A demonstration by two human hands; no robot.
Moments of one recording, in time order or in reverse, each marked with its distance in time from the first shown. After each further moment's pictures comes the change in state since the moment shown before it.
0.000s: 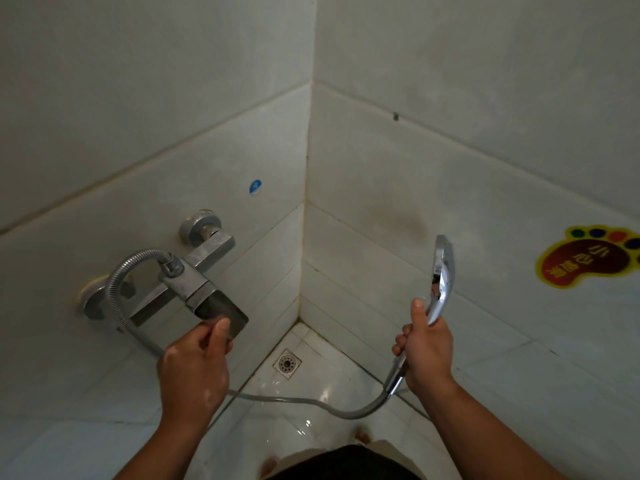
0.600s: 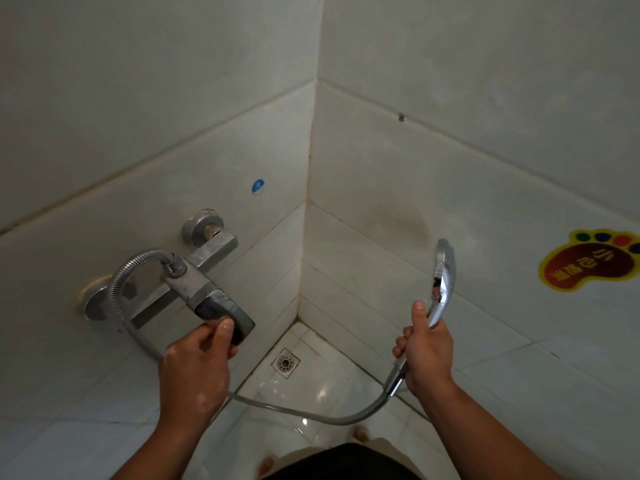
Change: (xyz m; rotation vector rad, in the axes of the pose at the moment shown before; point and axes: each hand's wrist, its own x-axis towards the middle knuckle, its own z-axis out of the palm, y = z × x) left_hand 0.000 0.007 -0.006 -0.163 -0.088 -0.113; right_hand 0.000 0.004 0.003 -0.018 0.013 0.015
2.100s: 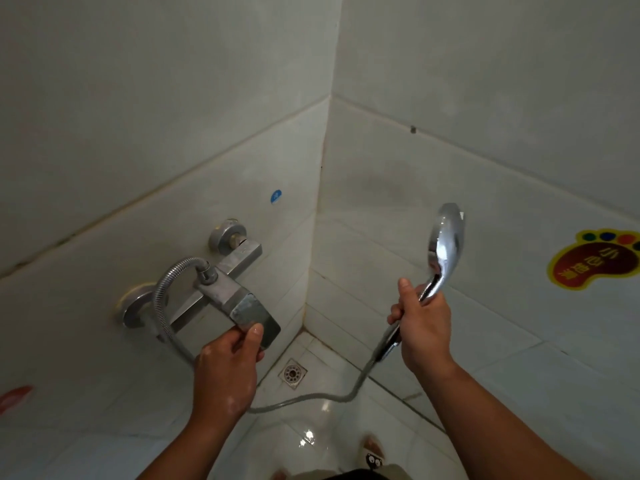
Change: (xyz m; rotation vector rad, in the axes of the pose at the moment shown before) left_hand 0.016 -0.017 -0.006 -0.026 -0.138 0.059; right_hand -0.024 -0.032 0.048 -0.050 -0.078 -0.261
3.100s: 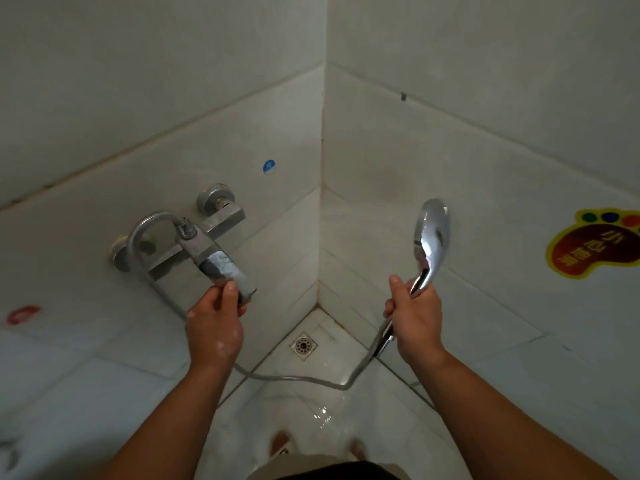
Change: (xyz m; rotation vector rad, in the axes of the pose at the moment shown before) left_hand -0.020 0.009 0.042 -0.212 0.291 -0.101; right_hand 0.014 0.018 -0.052 -0.165 -0.142 0.065
